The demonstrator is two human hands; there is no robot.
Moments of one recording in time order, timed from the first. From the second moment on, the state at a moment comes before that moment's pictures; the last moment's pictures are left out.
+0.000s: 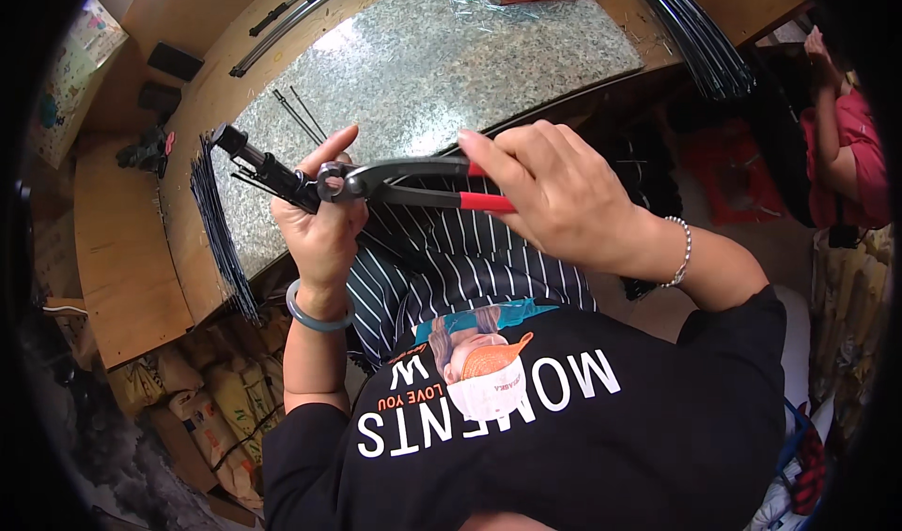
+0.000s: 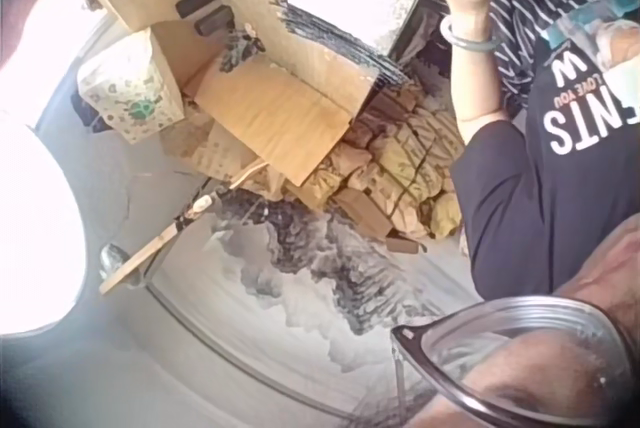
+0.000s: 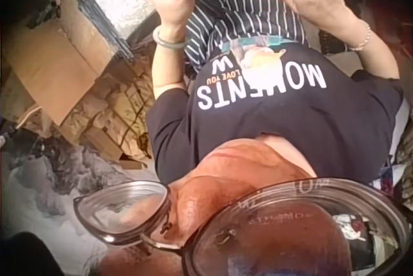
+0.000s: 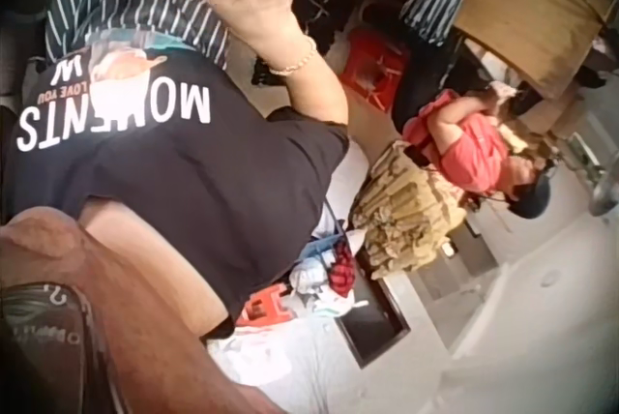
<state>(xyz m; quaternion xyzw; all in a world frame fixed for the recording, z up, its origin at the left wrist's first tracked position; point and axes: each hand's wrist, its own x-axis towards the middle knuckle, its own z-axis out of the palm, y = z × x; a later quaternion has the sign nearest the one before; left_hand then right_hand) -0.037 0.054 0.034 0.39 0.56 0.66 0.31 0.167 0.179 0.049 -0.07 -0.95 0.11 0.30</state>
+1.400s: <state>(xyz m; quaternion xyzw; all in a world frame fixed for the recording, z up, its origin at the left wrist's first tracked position) -0.034 0.060 0.039 0.37 0.57 0.68 0.29 0.162 0.191 0.049 -0.10 -0.89 0.43 0.03</state>
